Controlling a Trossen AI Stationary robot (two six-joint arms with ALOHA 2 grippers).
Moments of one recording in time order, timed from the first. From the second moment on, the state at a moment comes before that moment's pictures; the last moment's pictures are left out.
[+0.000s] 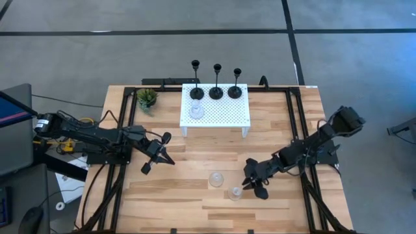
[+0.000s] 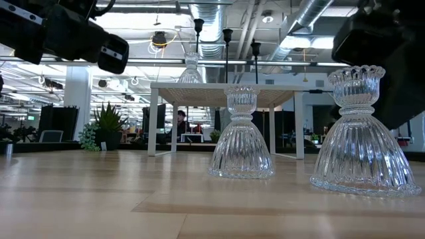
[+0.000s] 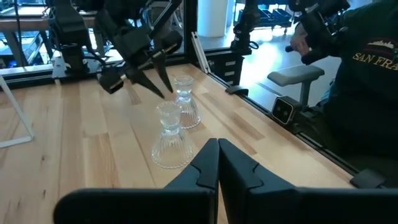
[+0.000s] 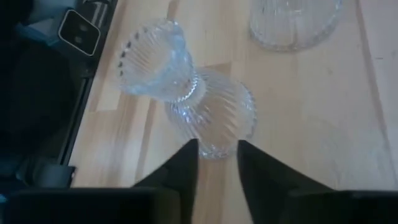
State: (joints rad) left arm -0.09 0.69 0.19 0.47 0.42 0.11; right arm 0.48 1.47 0.48 0.26 -0.05 0.56
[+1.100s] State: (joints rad) left arm -0.08 0.69 0.19 0.48 0.42 0.11; right arm 0.55 1.71 0.55 0.63 0.08 0.41
